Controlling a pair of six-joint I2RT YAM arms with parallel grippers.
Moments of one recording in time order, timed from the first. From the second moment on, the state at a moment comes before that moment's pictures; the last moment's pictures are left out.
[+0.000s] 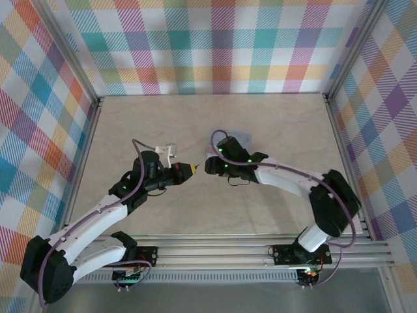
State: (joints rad) left arm -0.56 0.98 0.62 -0.12 0.35 -0.75; right arm 0.79 1.62 1.07 -0.35 -0.01 0.77
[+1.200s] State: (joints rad) left arm -0.56 1.02 0.54 -0.21 0.29 -0.70; right arm 0.75 1.94 1.25 -0.42 0.33 0.70
